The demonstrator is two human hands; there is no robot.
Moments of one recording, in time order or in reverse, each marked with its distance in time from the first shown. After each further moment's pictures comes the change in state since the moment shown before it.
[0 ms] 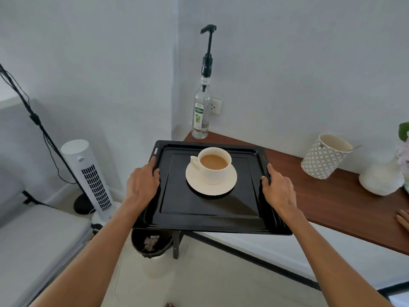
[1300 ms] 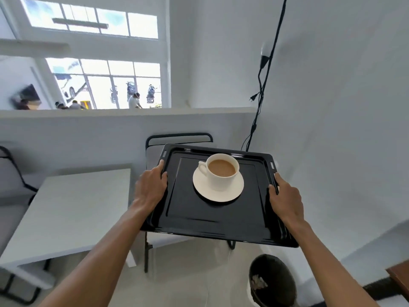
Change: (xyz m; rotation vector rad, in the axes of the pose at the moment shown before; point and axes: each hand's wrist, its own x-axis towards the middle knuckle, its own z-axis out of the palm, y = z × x) left_hand -0.194 -0.356 -0.296 0.277 0.541 -0.728; right_hand -0.130 -0.484 0.201 0.261 -0.409 -0.813
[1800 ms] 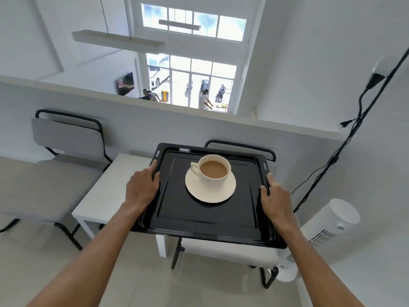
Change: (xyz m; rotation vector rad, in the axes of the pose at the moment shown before) left_hand 0.021 -0.137 -0.053 0.149 0.181 -0.371; right_hand 0.088 -0.148 0.136 0.105 -0.194 -0.346
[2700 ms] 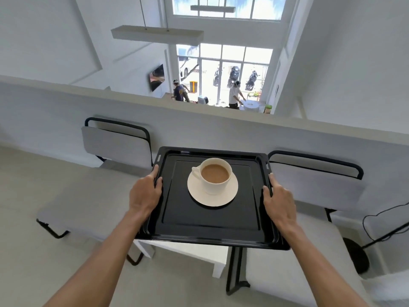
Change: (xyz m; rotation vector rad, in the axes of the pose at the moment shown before) left_hand 0.195 -0.248 -0.030 0.064 0.021 -0.130; right_hand 0.110 -0.223 0.243 0.054 -0.108 -0.062
